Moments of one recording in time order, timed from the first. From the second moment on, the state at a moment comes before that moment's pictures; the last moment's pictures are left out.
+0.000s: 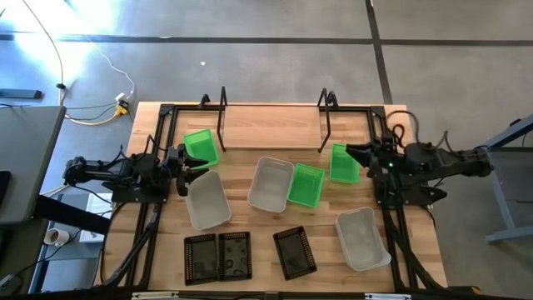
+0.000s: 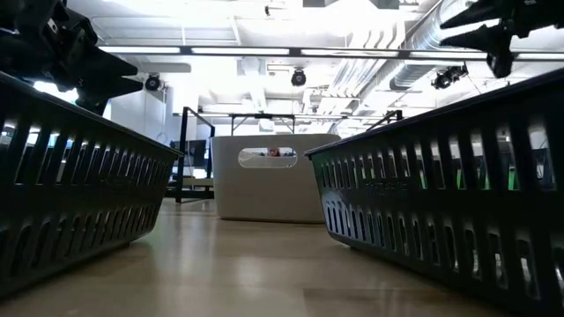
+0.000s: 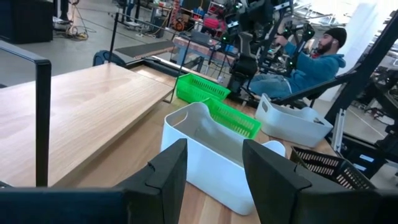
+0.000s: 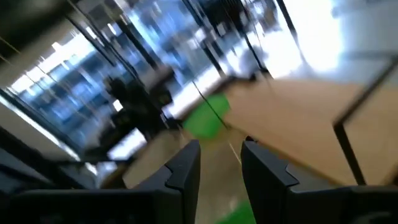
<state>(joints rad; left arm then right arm) 0.03 0.01 0.08 -0.17 -0.27 -0.34 0.16 0.28 0.49 -0.37 0.50 0.69</state>
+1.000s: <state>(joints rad) 0.03 0.01 0.08 -0.17 -0.27 -0.34 0.16 0.89 0.76 -0.96 0.23 0.57</state>
